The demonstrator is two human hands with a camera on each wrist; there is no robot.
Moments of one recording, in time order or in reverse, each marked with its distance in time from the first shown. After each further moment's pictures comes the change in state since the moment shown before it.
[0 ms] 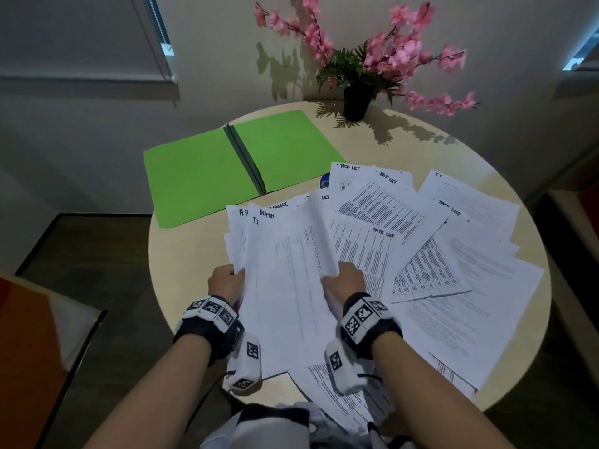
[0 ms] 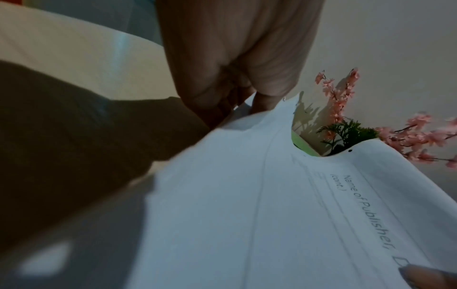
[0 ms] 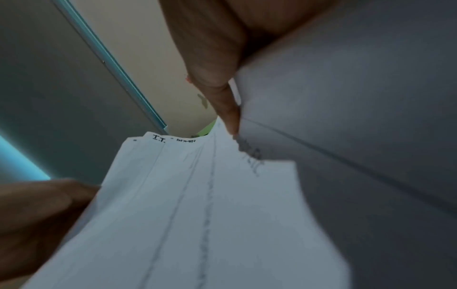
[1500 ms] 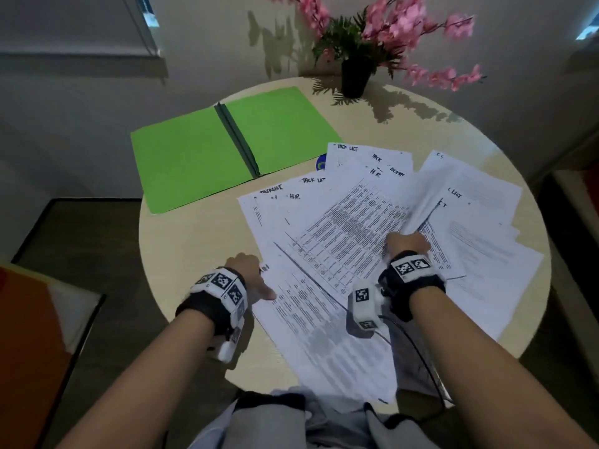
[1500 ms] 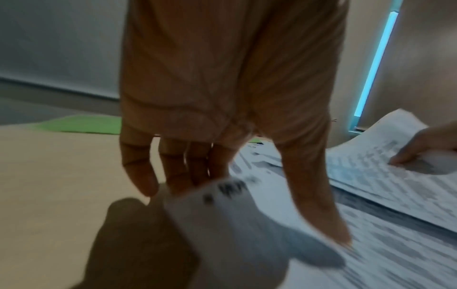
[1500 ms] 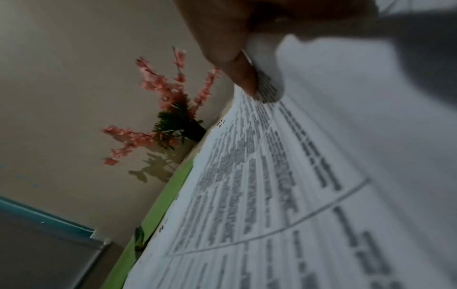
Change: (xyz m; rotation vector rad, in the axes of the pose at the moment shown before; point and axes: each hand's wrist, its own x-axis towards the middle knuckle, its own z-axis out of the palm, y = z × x) left_hand -0.017 0.039 0.008 1.023 -0.487 0.185; right_hand 0.061 0.018 -0.082 0.231 0.391 0.320
